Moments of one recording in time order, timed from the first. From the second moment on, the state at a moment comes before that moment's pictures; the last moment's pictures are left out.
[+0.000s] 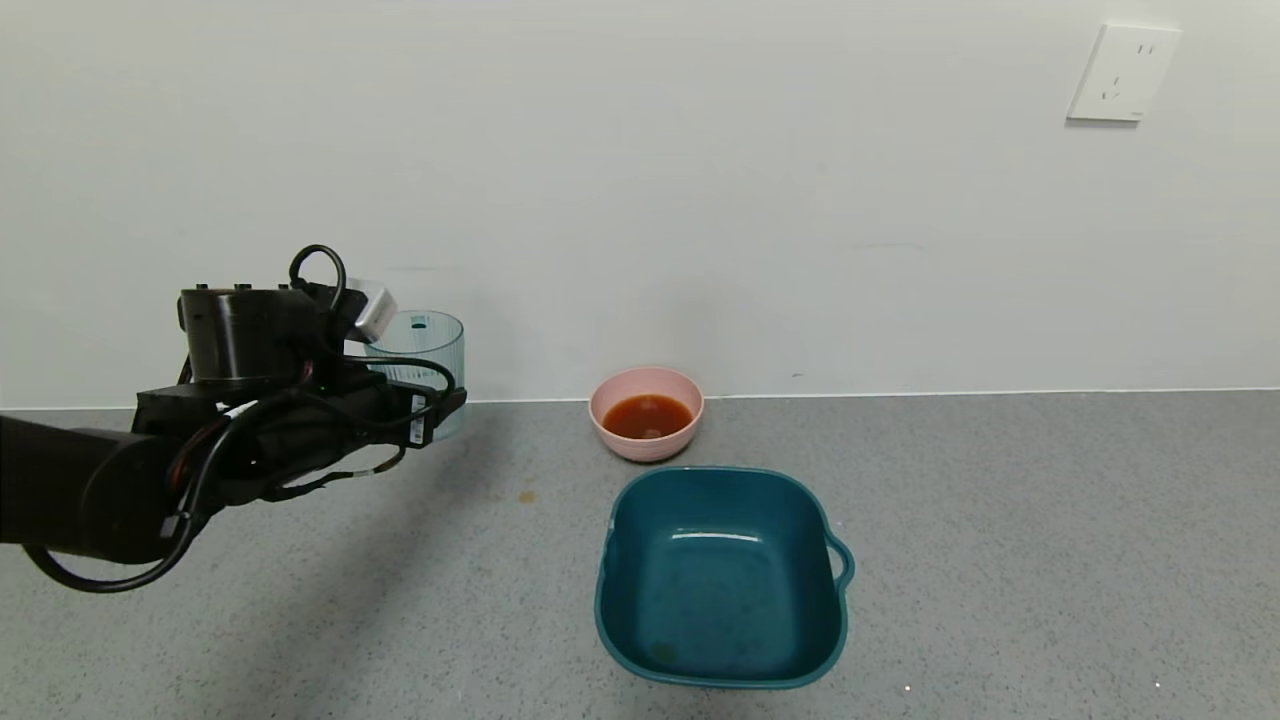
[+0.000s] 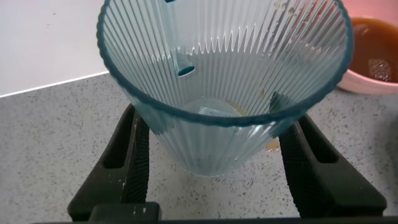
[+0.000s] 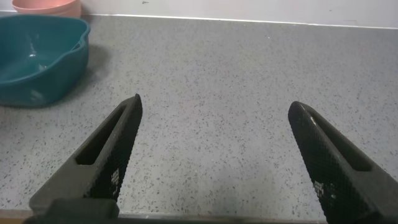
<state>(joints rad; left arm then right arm) -0.14 1.78 -0.91 -0.53 0.10 0.14 0.00 0.00 0.00 0.00 0.01 -0.01</state>
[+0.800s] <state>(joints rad) -0.04 1.88 -0.73 -0.89 -0.05 0.02 0.00 0.00 0.00 0.01 0.01 -0.01</state>
